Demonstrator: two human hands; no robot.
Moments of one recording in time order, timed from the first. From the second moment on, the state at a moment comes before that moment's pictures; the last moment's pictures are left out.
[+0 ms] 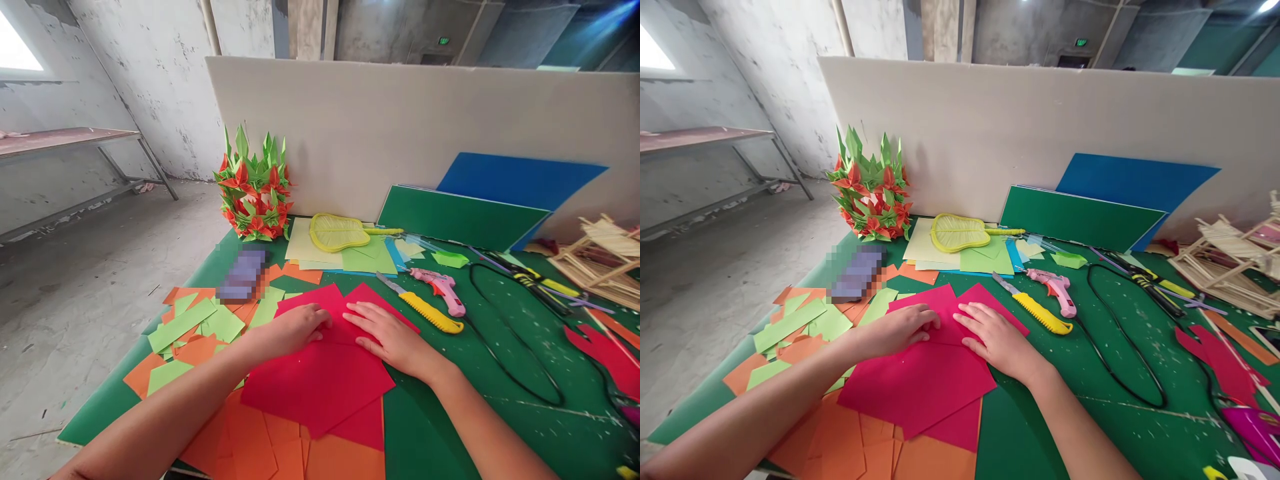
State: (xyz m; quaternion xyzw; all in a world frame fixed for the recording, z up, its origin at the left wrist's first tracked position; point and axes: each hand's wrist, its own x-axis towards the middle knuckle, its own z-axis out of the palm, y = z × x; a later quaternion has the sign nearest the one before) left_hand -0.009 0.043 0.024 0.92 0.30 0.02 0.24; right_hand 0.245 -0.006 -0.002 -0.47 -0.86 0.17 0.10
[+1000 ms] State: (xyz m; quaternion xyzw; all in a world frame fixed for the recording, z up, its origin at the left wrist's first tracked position) left_hand -0.008 0.044 0.021 0.91 0.31 0.06 0.26; right_hand 0.215 -0.021 0.013 -0.41 -0.91 0.02 0.05
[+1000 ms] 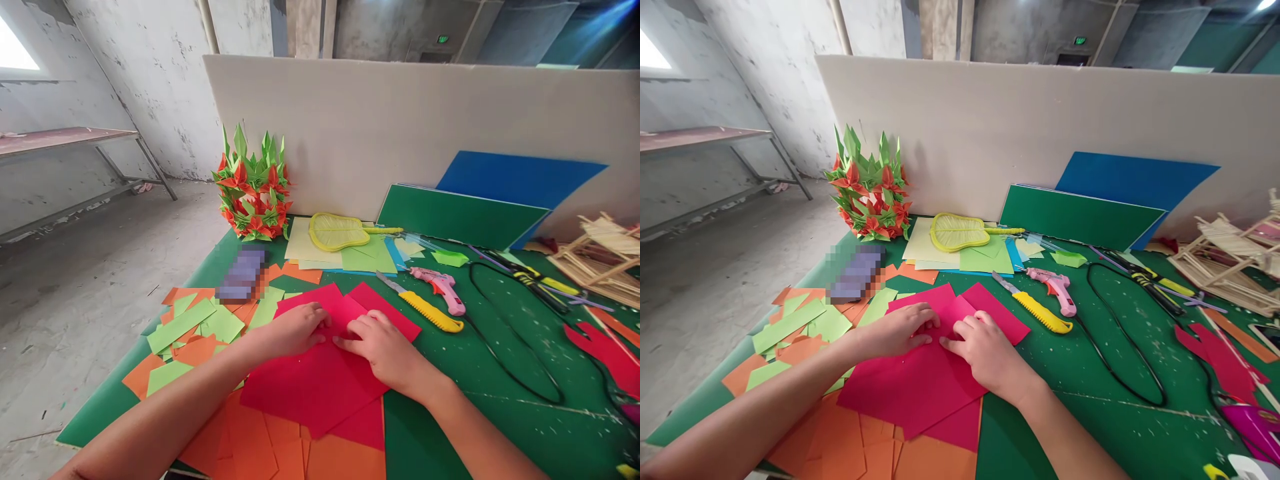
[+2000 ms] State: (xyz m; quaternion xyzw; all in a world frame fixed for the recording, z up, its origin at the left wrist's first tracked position) left_hand -0.005 0.037 0.024 0.95 0.26 0.00 0.16; right_hand 0.288 -0.016 0.030 -0.57 -0.79 0.23 0.05
